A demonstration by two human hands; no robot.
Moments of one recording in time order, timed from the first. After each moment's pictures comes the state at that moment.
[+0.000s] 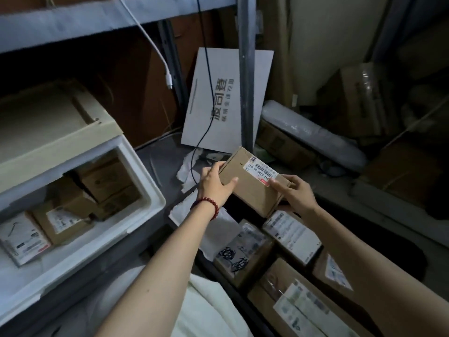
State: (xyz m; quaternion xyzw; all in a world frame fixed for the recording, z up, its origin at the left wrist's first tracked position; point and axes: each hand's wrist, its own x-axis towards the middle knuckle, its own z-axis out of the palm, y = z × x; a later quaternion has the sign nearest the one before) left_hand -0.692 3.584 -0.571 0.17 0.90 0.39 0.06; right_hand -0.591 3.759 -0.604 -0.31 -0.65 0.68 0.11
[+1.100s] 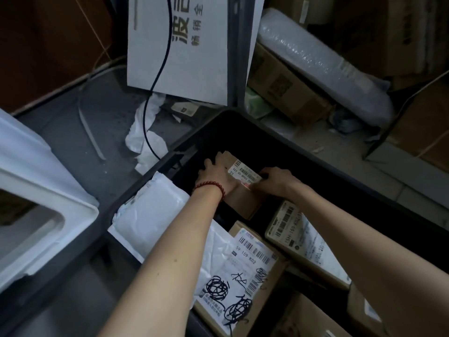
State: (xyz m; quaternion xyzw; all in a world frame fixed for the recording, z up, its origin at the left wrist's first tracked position) left_hand -0.802 3.665 -0.741 0.18 0.92 0.16 0.30; right_hand -0.714 3.801 -0.723 -0.31 -0.86 0.33 -0.25
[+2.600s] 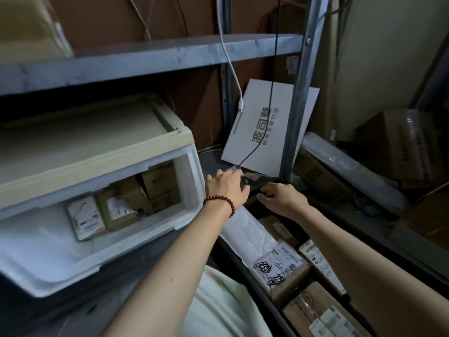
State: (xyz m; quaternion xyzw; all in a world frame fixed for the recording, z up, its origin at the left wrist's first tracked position) left_hand -0.694 3.502 -0.511 0.21 0.97 0.09 -0.07; right_hand -0.649 3.650 -0.528 -0.13 -0.97 0.19 -0.01
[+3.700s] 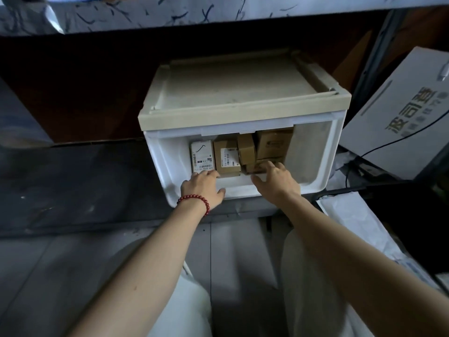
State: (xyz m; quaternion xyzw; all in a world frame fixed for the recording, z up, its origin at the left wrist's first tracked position) left_hand -0.654 3.194 -0.569 -0.06 1.00 0.07 0.01; right_hand -0.684 3.372 -0.555 0.05 -0.97 0.22 -0.02
